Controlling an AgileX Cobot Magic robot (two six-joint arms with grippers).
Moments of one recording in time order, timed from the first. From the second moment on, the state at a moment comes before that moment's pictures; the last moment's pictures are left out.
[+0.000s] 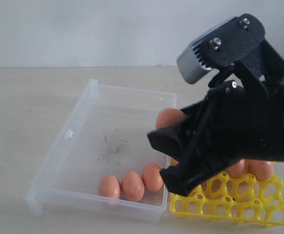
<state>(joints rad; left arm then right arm) -0.33 0.00 0.00 0.20 0.10 -0.37 0.91 1.03 -0.68 -0.10 0.26 0.13</state>
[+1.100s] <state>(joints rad) -0.33 0.00 0.00 0.20 0.10 -0.37 0.77 1.54 -0.14 0.04 -0.99 -0.05</state>
